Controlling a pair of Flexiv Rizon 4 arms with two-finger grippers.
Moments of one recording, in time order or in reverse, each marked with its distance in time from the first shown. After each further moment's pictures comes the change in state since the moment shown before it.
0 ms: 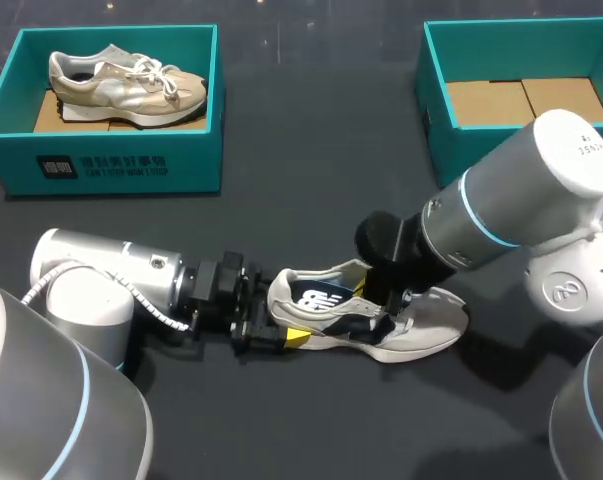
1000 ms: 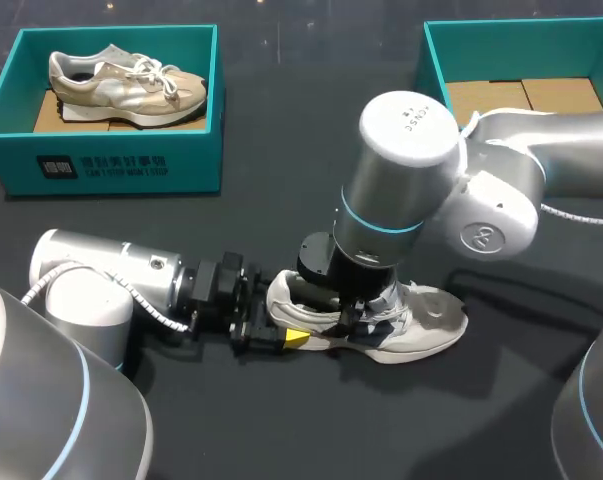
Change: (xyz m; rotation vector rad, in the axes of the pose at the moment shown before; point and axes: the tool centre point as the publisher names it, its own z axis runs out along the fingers) left arm 0.001 0.001 -0.001 0.000 0.000 0.001; right arm 0.021 -0.003 0.038 0.386 0.025 0.012
